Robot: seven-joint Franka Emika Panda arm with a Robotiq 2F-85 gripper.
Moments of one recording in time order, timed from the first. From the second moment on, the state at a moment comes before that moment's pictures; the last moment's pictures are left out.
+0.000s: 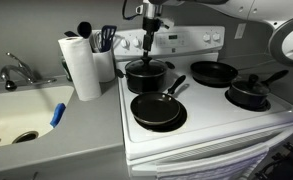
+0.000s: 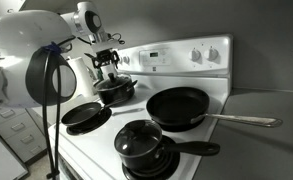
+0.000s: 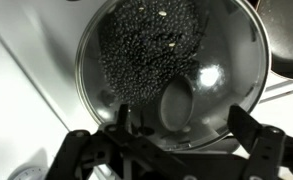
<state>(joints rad) 0.27 1.02 0.17 -0.41 -0.10 1.60 -0.55</state>
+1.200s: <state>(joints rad) 0.34 0.95 0.10 -0.37 -0.15 1.54 -0.43</state>
